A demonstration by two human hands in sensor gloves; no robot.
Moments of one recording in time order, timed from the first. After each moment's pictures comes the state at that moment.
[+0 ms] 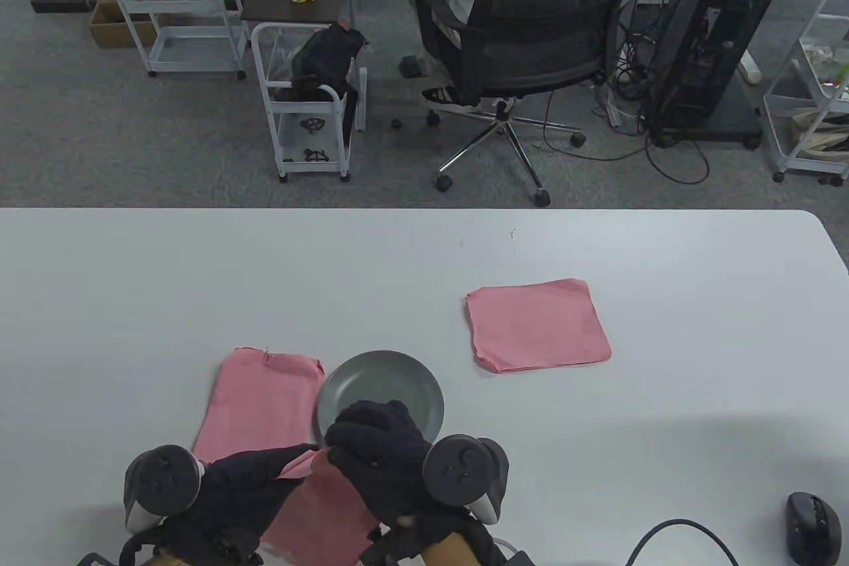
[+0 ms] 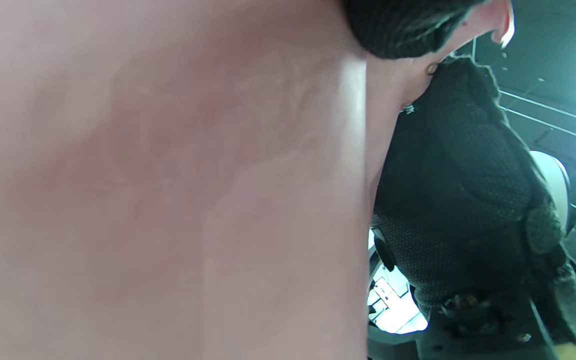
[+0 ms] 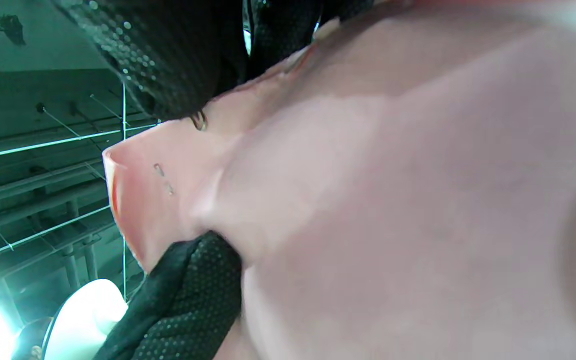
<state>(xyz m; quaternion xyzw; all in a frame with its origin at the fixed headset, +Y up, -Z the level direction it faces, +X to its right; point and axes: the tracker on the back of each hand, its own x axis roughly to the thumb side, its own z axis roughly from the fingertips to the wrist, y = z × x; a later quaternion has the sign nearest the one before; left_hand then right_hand) -0.271 -0.718 -0.212 -0.03 -0.28 0.47 0.83 -0.008 -0.686 -0.221 0.25 -0.04 0.80 0.54</state>
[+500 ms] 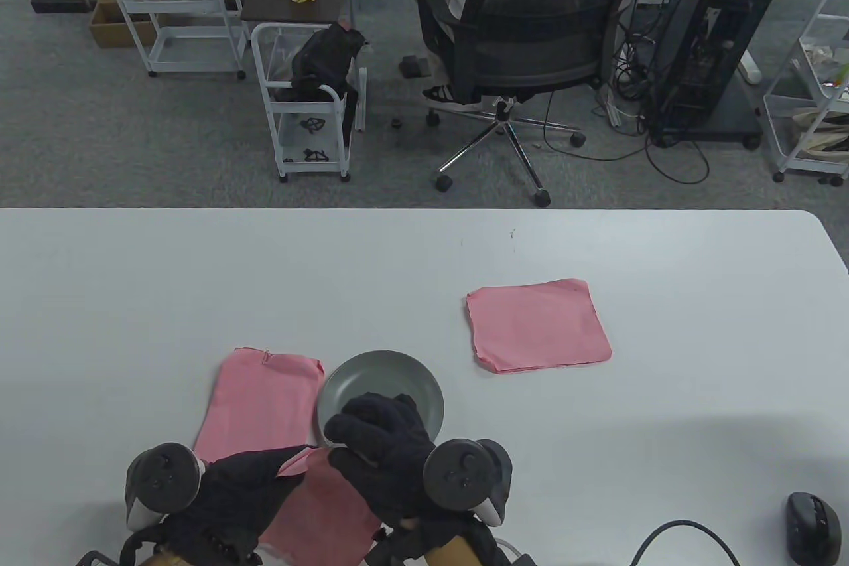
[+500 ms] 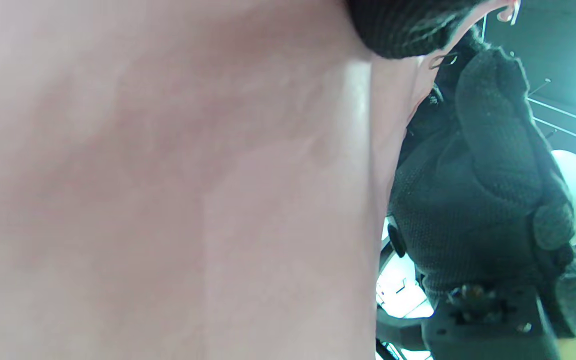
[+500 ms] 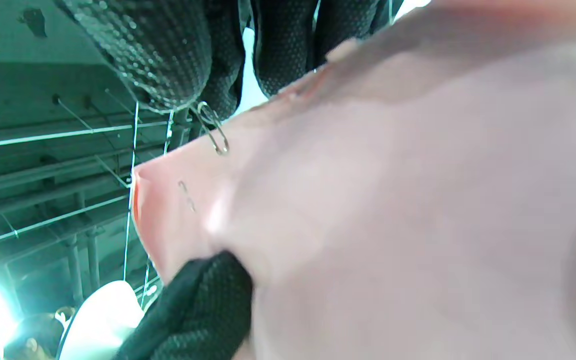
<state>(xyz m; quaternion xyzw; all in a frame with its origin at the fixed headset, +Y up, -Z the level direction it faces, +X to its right) -0.269 -0.723 -0.214 -0.05 -0.28 0.48 0.83 -0.004 -0.676 -0.216 0.25 -0.08 0.82 0.52</state>
